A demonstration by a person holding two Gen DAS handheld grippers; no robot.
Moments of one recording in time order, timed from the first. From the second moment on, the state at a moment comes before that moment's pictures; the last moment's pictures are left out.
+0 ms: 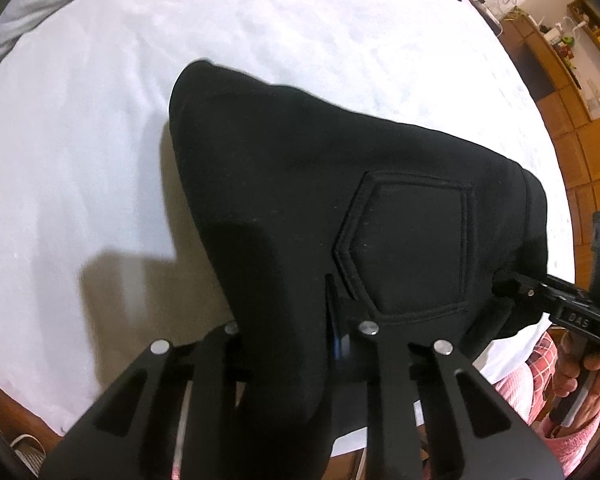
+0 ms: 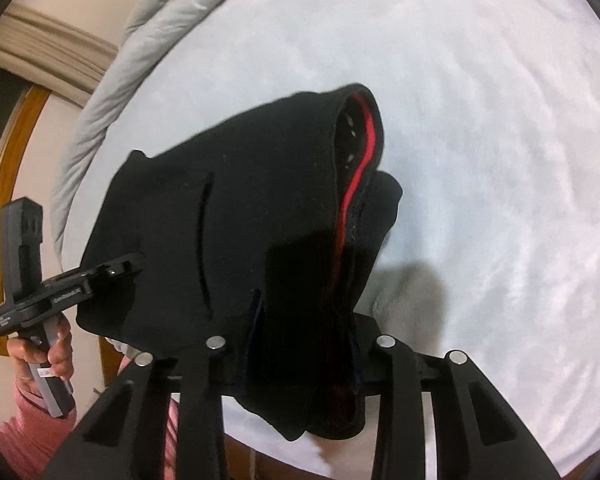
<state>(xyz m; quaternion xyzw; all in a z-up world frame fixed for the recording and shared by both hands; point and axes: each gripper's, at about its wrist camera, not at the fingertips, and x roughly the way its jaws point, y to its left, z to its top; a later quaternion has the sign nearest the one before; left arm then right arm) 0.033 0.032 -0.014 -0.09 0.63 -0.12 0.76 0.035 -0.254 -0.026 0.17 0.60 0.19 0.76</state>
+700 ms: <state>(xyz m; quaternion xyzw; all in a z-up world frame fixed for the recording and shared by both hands) 0.197 -0.012 -0.031 -0.08 0.60 -0.18 0.77 0.186 -0.336 -0.049 0.19 0.57 0.16 0.78</state>
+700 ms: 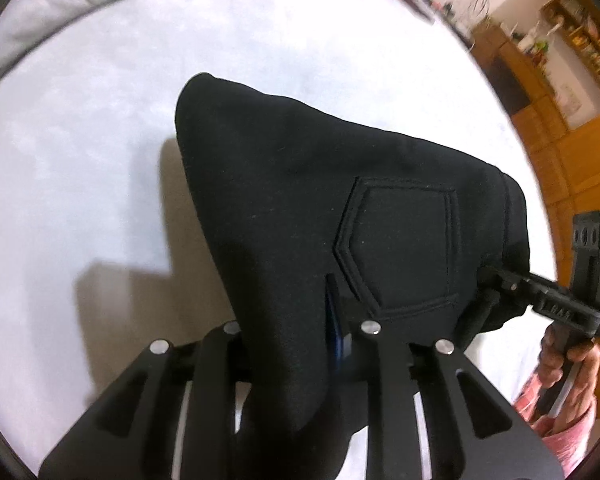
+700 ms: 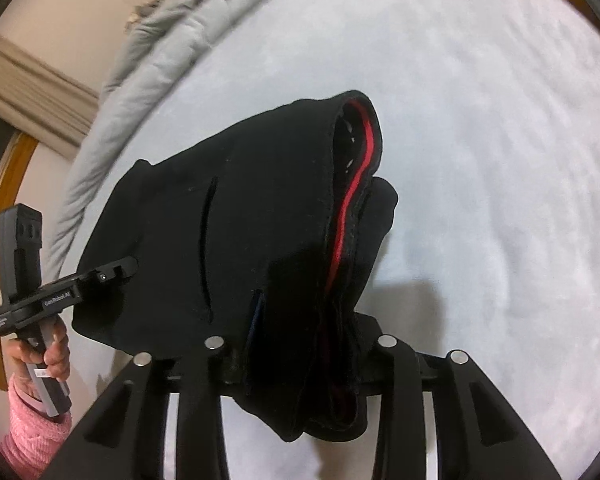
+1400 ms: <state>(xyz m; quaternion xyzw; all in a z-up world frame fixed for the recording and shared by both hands) 0.115 0.025 0.009 0.01 0.51 -0.05 0.86 0.107 -0.316 0.006 0.12 0.48 0.16 0.85</state>
